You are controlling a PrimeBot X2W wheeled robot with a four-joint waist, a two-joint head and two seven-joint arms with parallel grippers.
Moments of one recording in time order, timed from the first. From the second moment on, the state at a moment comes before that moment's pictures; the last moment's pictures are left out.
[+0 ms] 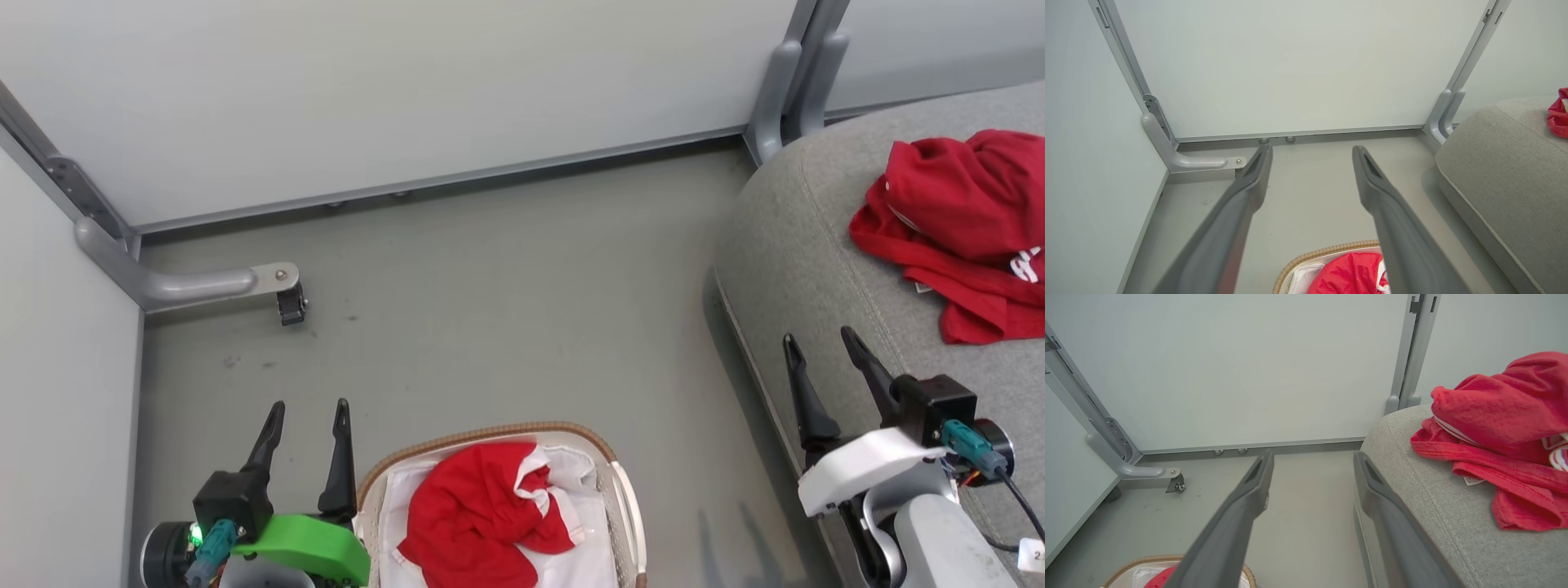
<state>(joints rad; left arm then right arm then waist) -0.07 0.05 -0.11 0.32 -0.20 -0.09 -0.26 -0.20 -0.11 0.03 0.35 0.20 0.13 -0.26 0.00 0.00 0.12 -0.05</state>
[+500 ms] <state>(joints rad) -0.02 0.05 -0.14 0.32 -0.23 -0.09 -0.26 -0.14 -0.10 0.03 0.35 0.19 0.13 -0.26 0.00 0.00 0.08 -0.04</state>
